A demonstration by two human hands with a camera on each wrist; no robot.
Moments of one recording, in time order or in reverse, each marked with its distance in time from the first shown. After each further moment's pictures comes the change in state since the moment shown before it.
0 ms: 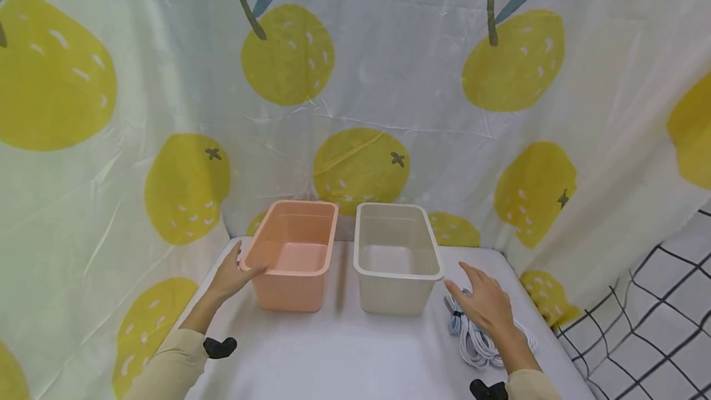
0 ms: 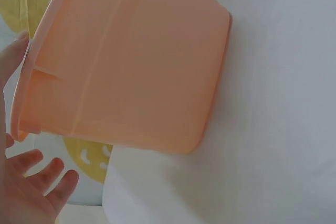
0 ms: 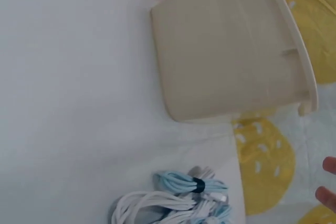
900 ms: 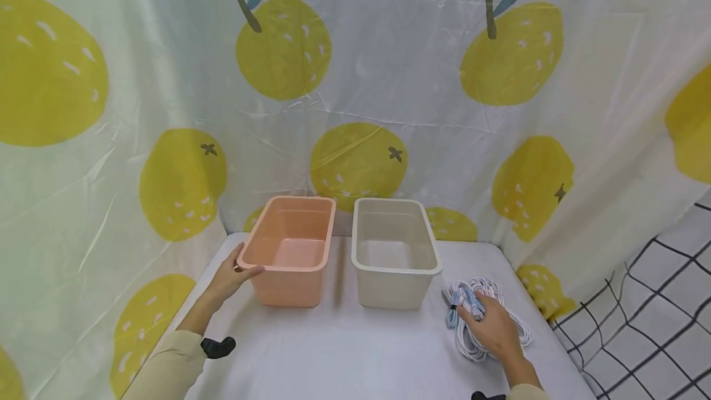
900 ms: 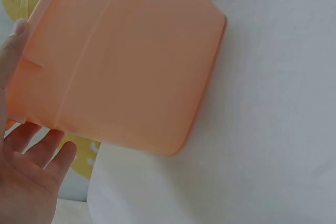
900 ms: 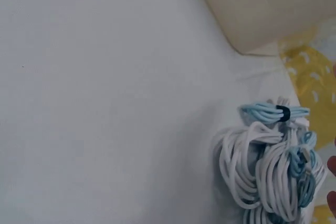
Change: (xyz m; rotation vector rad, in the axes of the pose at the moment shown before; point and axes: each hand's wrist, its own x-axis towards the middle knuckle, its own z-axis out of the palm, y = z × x) left_hand -0.004 -0.011 0.005 -0.257 -0.096 -0.074; right_hand -0.046 0.056 0.042 0.050 -0.104 0.183
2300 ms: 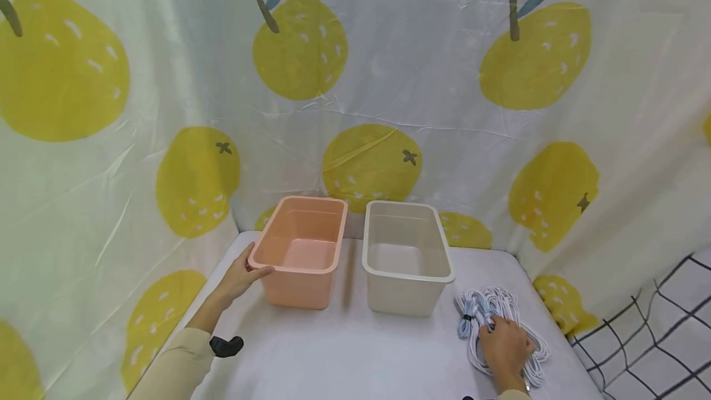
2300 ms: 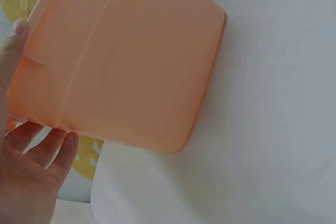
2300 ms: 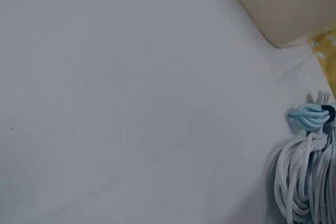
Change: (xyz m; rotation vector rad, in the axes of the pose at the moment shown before) left_hand -0.001 0.002 0.000 -0.012 -0.001 0.036; right_hand 0.010 0.006 0.045 -0.066 0.225 0.273
